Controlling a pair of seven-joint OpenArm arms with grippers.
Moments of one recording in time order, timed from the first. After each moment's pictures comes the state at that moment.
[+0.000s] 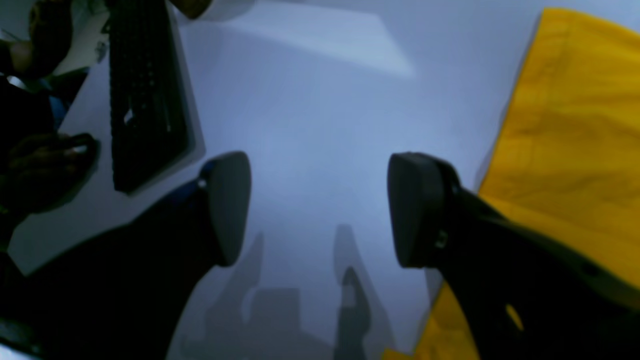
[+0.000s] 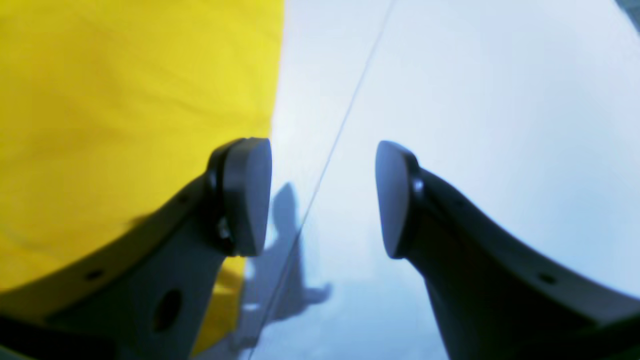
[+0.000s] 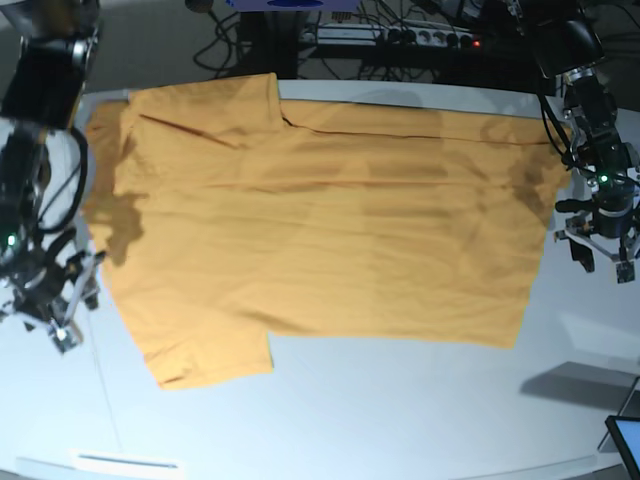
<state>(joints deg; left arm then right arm) 2.5 -24.0 -28.2 90.4 1.3 -8.6 34.4 14.5 17.9 16.7 86.6 2.6 41.4 -54.2</state>
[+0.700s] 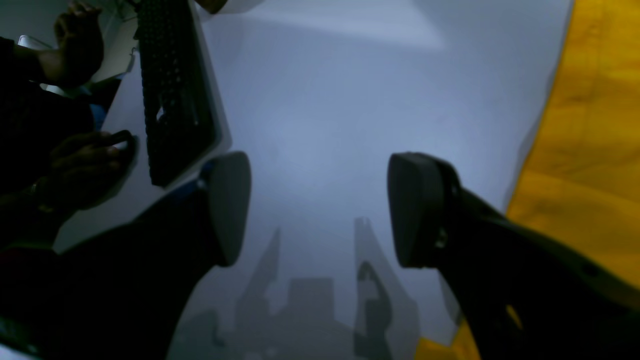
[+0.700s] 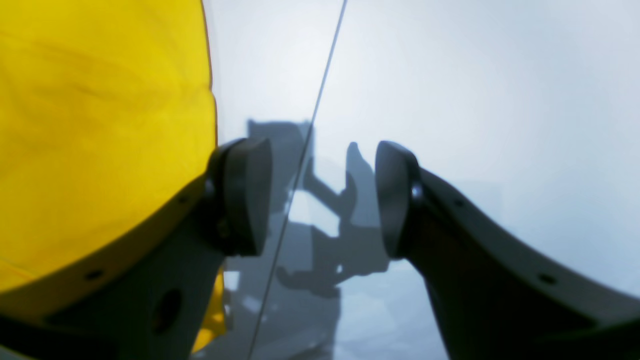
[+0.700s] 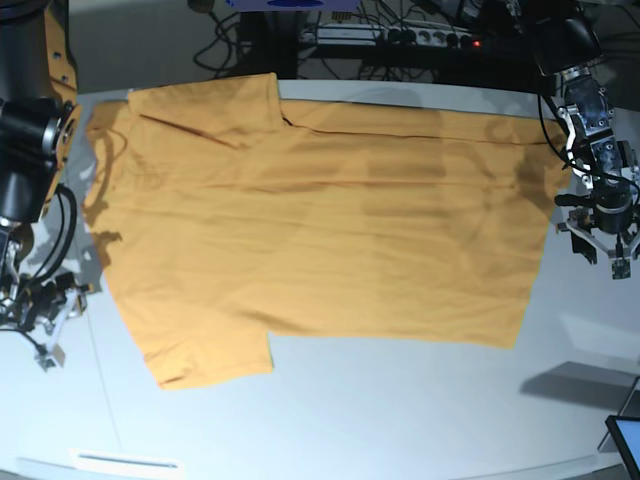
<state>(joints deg) 3.0 -23.5 -28.2 90.1 8.0 -8.8 34.3 32.6 20.6 17.1 53.5 2.5 41.1 -61.5</state>
